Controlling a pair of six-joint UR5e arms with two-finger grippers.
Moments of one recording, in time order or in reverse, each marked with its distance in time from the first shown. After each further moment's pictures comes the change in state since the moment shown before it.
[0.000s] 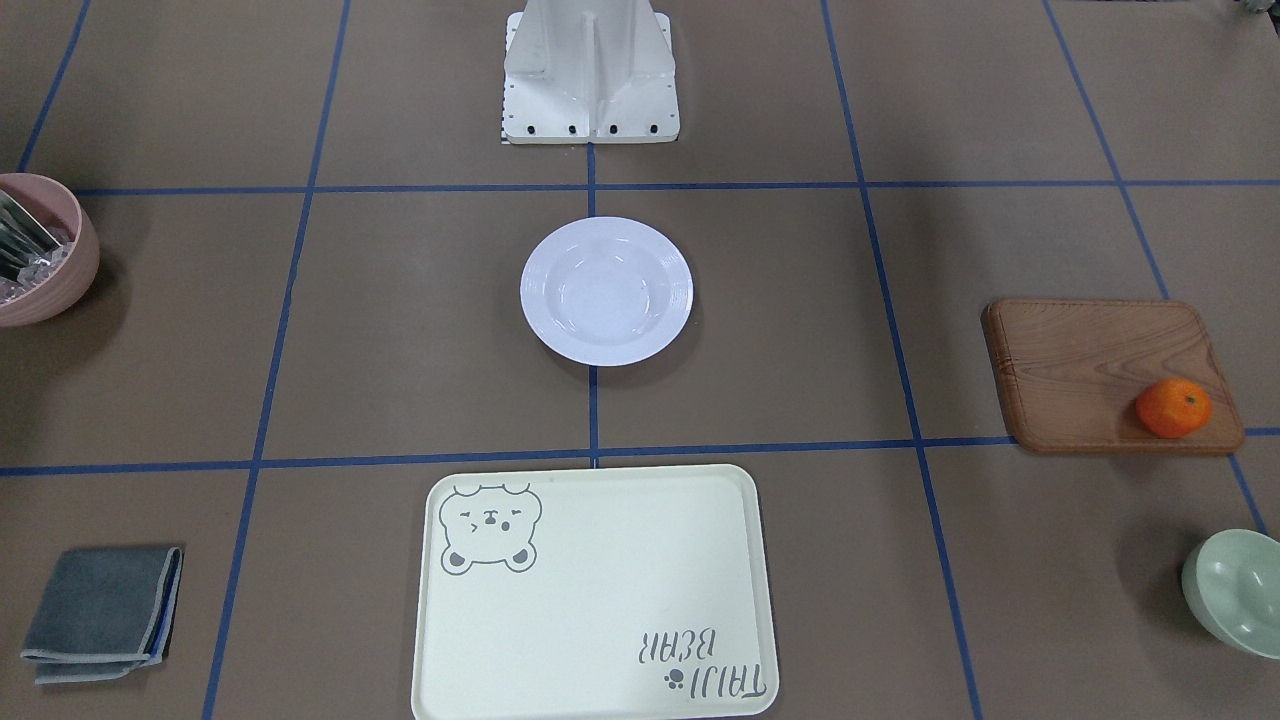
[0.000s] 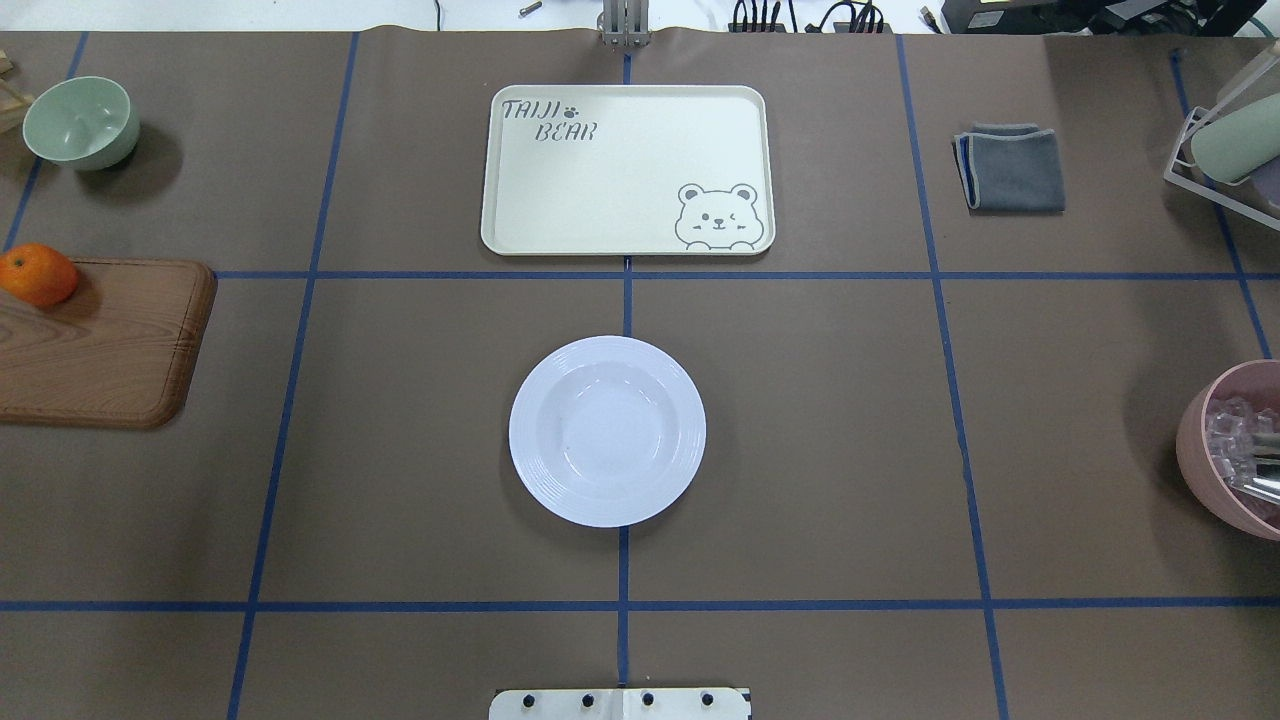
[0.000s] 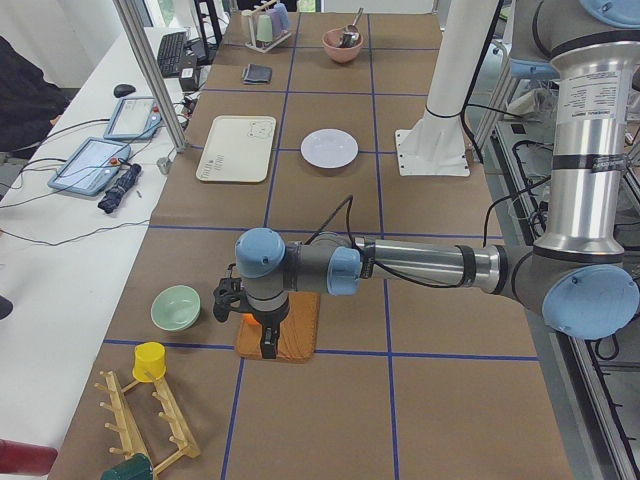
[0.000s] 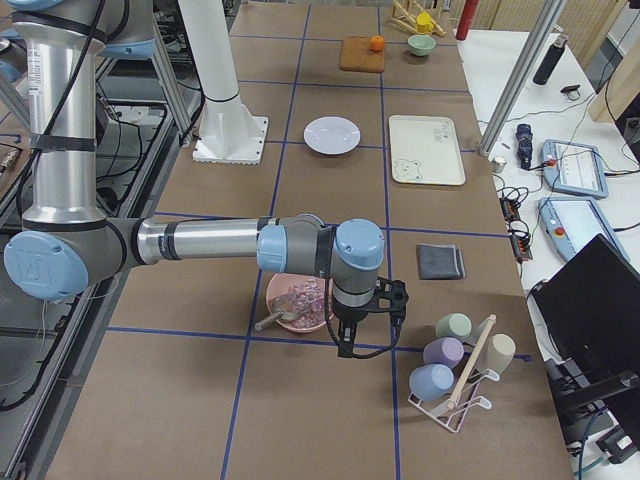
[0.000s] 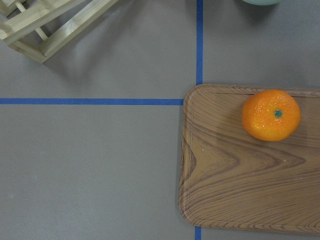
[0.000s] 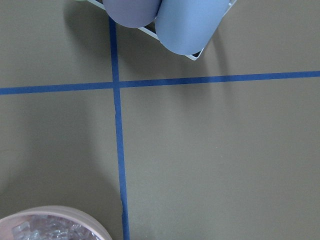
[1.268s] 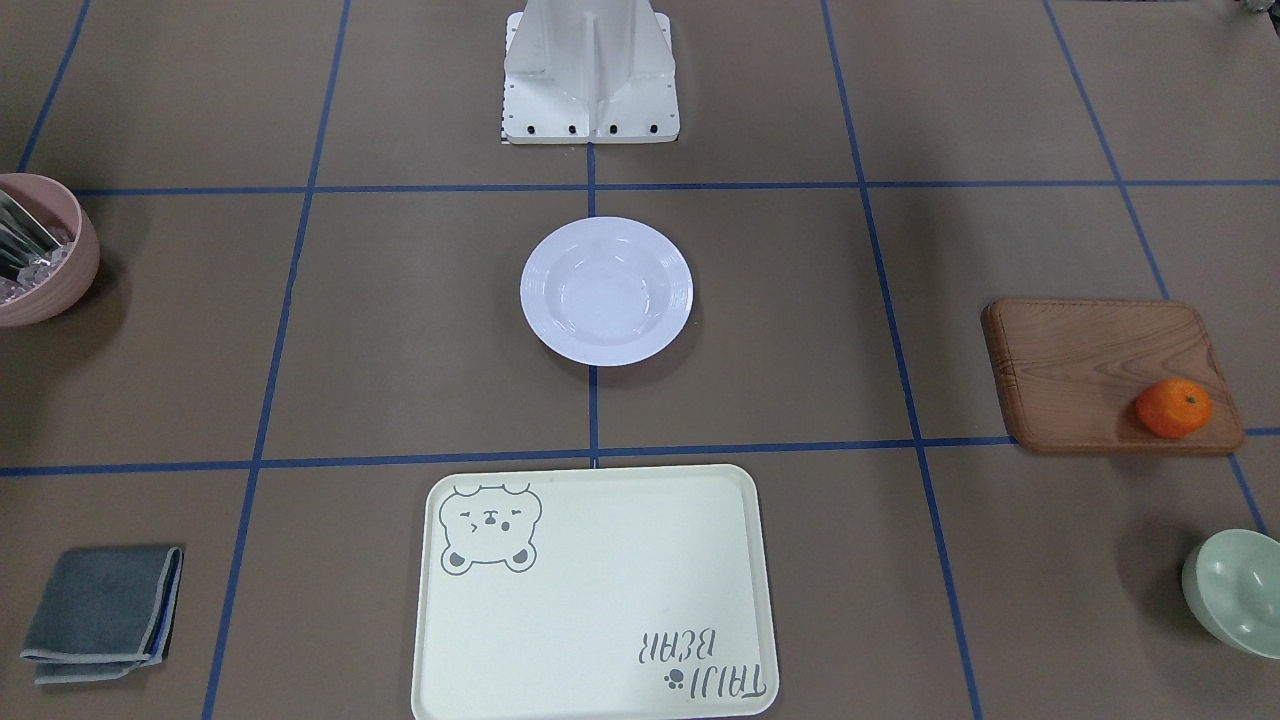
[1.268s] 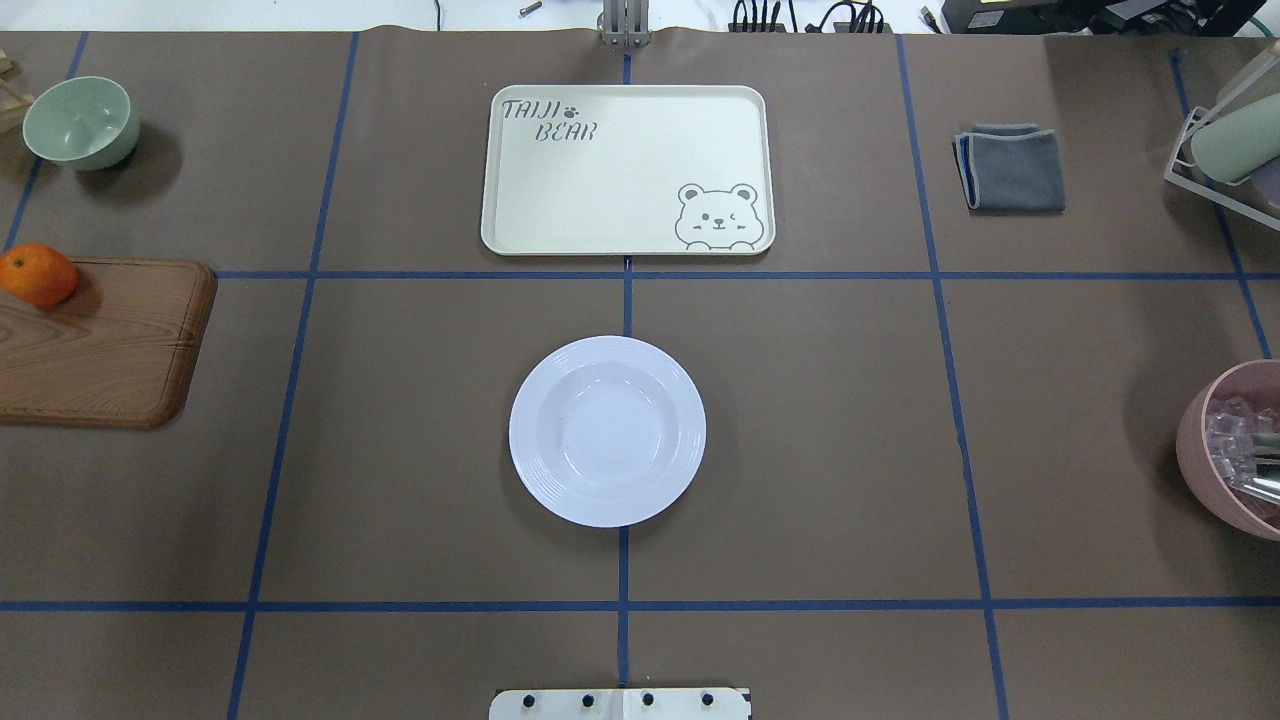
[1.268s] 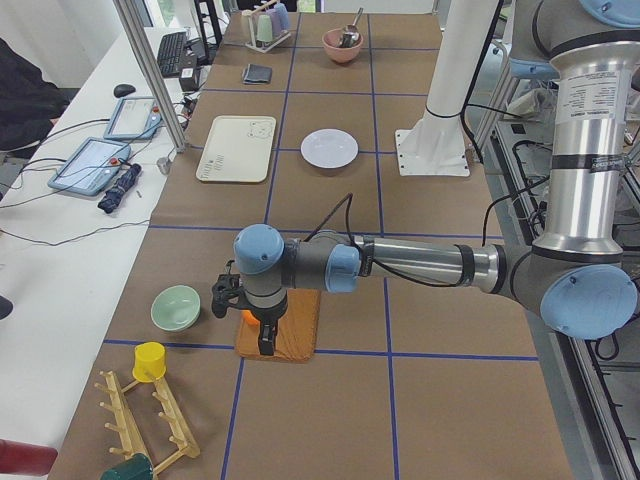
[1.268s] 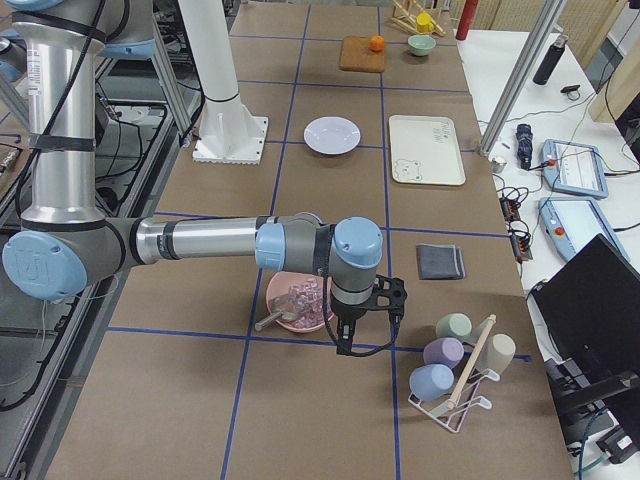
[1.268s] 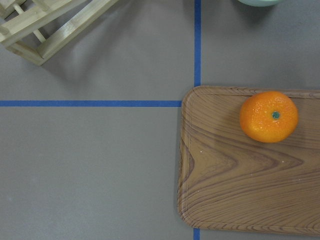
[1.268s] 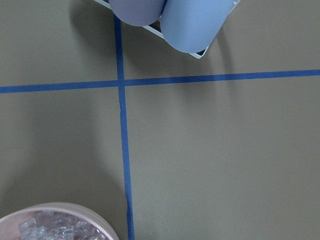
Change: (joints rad) left arm 0.002 -0.006 -0.009 -0.005 -0.003 0.000; right arm 0.000 -0.008 0.009 -0.003 0.015 -0.002
